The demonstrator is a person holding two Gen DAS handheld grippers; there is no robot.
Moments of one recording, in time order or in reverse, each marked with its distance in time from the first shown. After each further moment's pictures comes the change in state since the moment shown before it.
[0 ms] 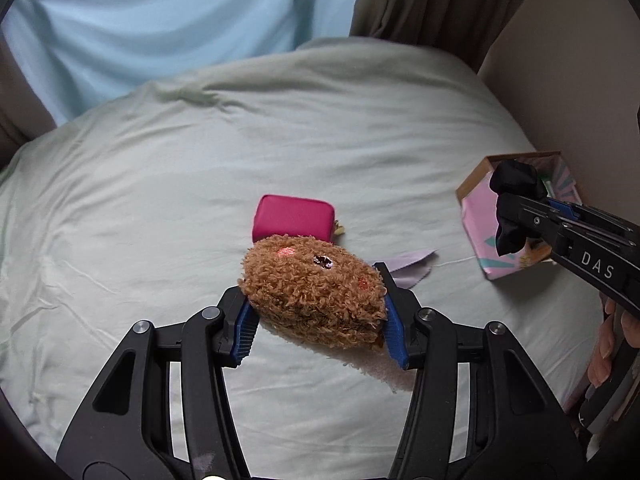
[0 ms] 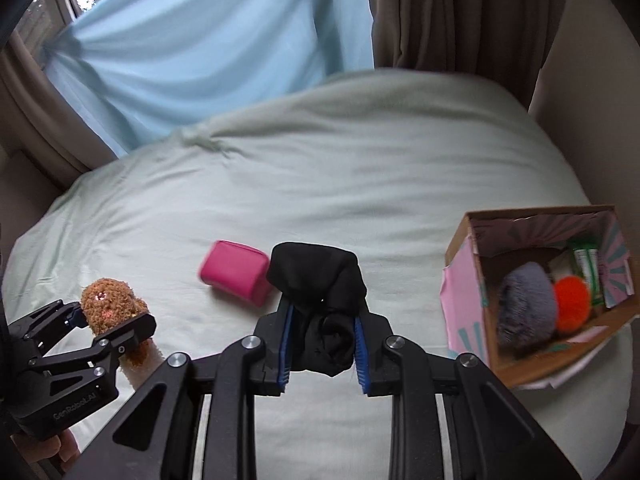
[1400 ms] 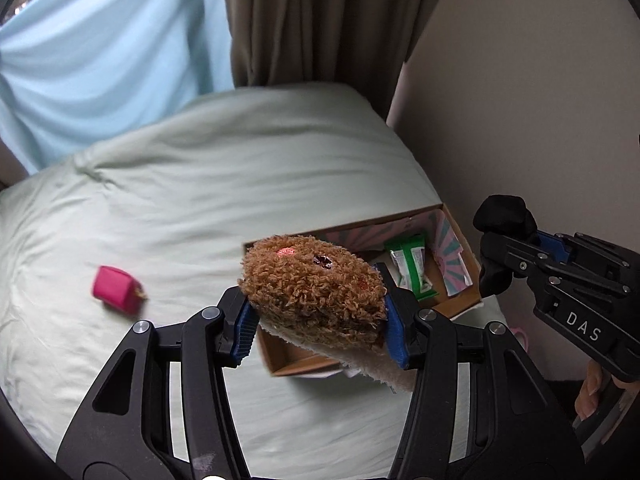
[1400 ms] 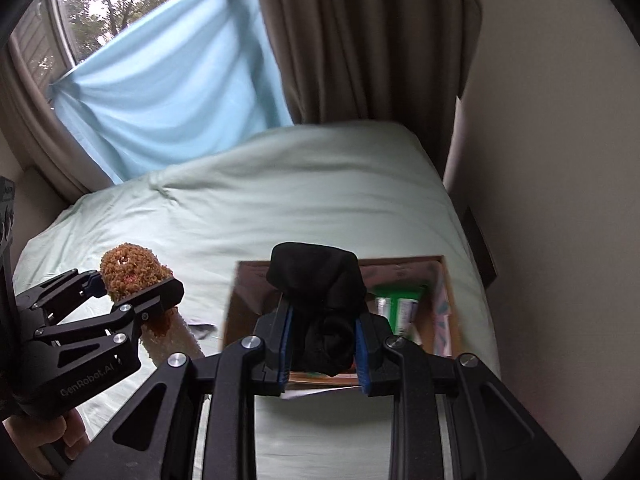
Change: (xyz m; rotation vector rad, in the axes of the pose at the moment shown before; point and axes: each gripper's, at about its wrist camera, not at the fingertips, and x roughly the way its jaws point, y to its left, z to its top) left arm 0.006 -0.351 0.101 0.015 -0.053 -0.024; right arm -0.124 -0.289 0.051 -0.030 -0.026 0.002
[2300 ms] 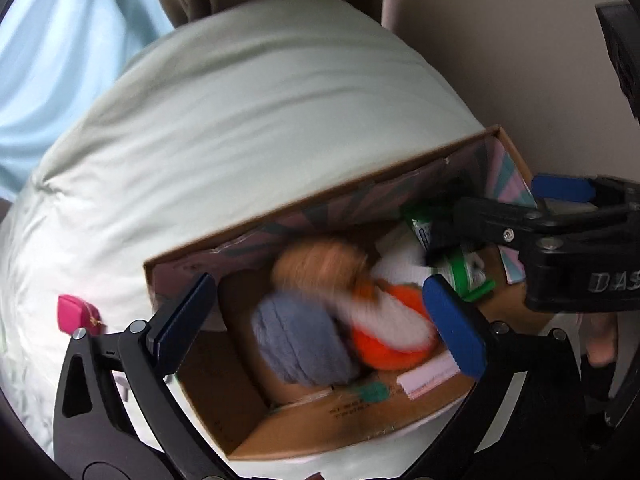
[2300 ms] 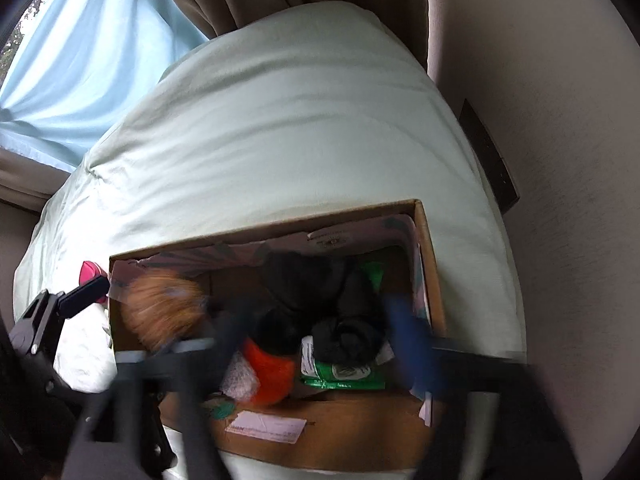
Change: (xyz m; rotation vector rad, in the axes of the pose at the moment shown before) left arm 0.178 -0.050 -0.001 0.166 0.256 0.069; right arm 0.170 -0.109 0.005 0.166 0.295 0.051
